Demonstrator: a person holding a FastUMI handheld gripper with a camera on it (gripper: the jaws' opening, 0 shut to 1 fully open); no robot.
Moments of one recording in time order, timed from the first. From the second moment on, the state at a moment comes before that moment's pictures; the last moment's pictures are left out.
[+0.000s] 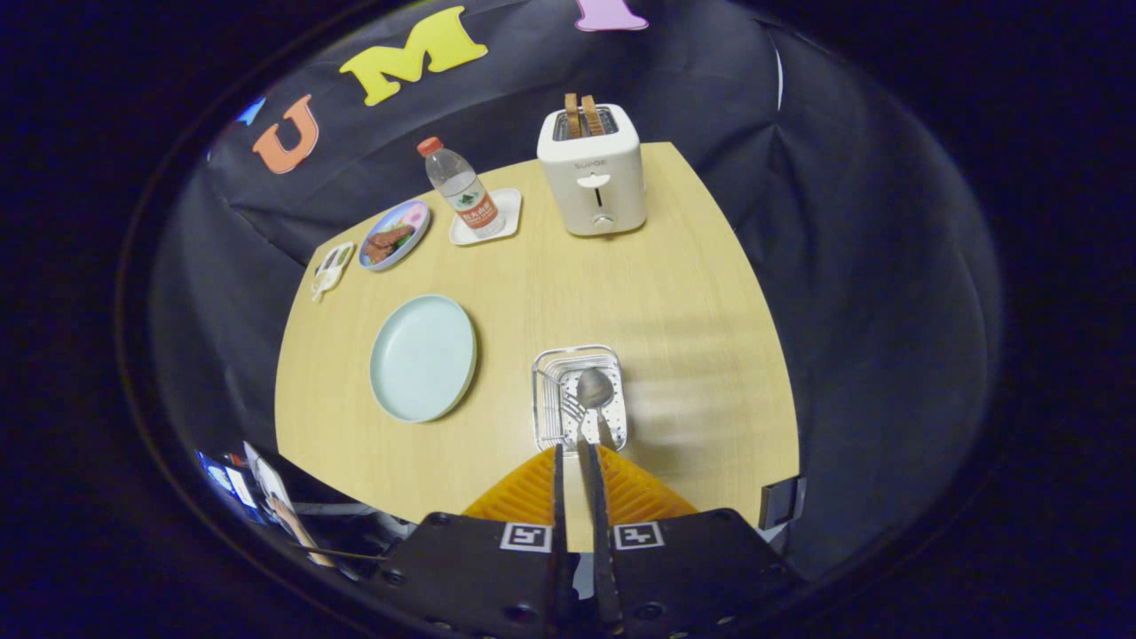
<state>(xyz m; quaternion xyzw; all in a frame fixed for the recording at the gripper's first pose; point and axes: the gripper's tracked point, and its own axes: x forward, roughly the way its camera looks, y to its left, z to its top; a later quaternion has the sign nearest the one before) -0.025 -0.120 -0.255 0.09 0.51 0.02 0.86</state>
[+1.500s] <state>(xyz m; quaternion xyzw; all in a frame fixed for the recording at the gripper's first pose) -0.059 -0.090 0.023 -0.01 -0.03 0.07 1.00</state>
